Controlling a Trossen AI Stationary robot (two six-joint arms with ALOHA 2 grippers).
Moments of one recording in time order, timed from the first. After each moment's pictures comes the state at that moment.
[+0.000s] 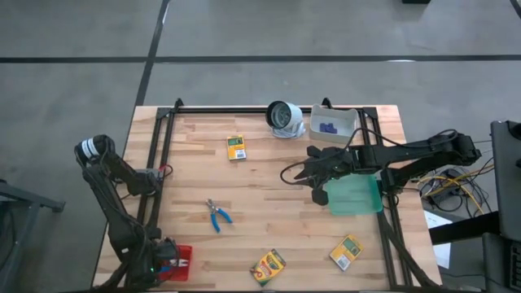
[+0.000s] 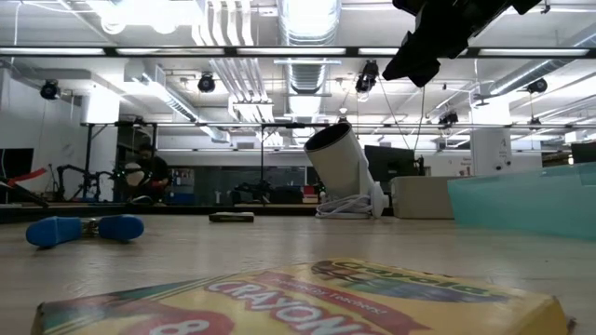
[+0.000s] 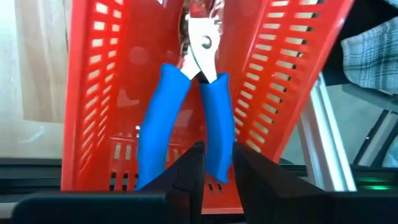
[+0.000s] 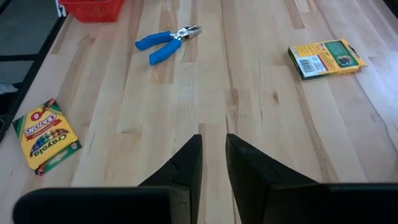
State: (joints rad) left arm -1.18 1.40 0.88 -0.69 0.14 -1.44; right arm 0.06 1.19 0.85 -0.31 -0.02 0.12
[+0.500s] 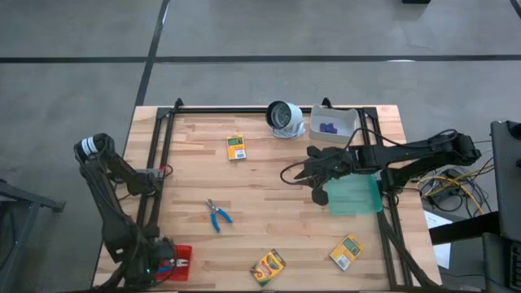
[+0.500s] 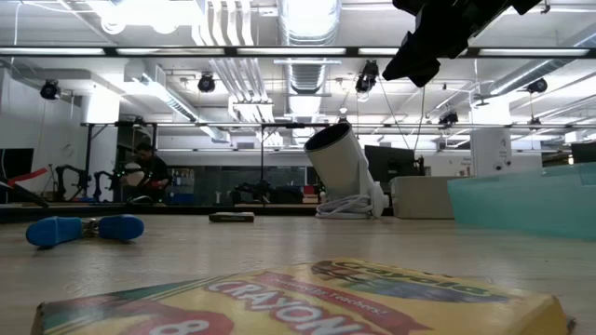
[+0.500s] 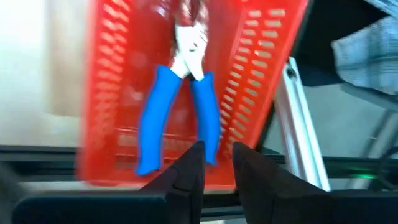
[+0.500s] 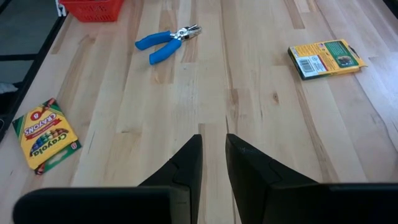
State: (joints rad) left arm -1.17 1.38 0.99 -0.84 0.10 -1.40; right arm 0.06 1.19 0.85 -0.31 -0.02 0.12
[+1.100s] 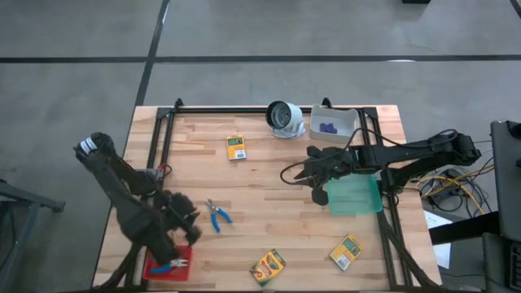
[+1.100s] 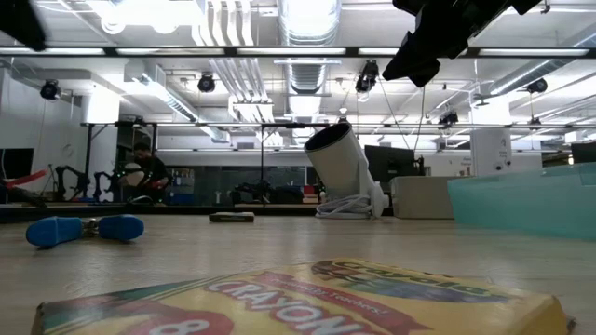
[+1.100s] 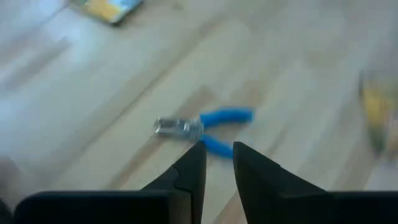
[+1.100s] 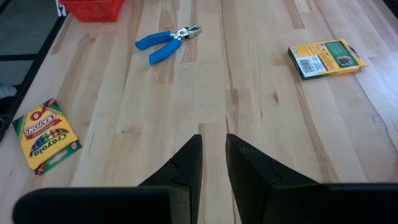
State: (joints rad) left arm -0.91 1.38 1.17 -1.29 -0.66 -1.70; right arm 0.06 1.19 0.85 -0.31 -0.02 0.12
